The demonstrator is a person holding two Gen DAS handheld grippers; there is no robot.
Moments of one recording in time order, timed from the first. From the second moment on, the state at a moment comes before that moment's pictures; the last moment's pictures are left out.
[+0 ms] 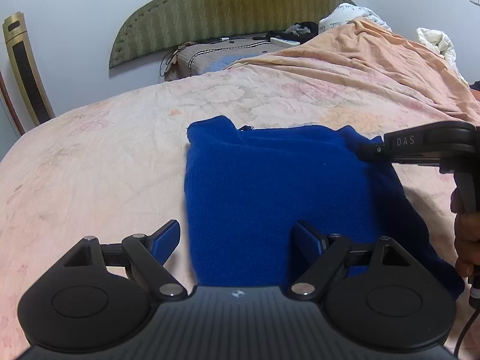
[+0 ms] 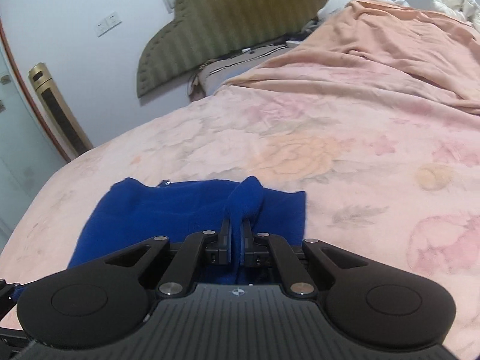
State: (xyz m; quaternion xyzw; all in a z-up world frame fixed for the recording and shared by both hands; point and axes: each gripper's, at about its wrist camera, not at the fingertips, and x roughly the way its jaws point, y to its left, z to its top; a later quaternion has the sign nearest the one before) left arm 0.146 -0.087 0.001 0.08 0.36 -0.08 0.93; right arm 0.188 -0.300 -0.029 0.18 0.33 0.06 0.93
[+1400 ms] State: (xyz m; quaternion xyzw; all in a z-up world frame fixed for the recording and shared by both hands) left arm 0.210 -0.033 -0.021 -0.10 0.37 -0.22 0.90; right arm 0.212 -0.303 -0.061 0.30 0.36 0.22 0.85
